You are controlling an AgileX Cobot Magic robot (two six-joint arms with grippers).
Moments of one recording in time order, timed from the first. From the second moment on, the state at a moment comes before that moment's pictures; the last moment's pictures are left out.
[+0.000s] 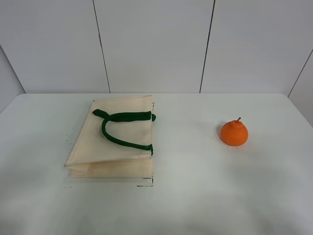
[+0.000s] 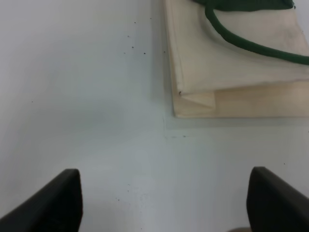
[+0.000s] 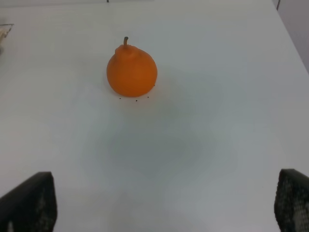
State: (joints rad) left arm -0.04 -0.01 -0.49 0.01 1.06 -0.05; right arm -0.01 0.00 -0.49 0.02 1.03 0.00
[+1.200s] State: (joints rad) left arm -0.04 1.08 -0.97 0.01 0.98 0.02; right arm -0.01 0.00 -0.49 0.02 1.03 0.00
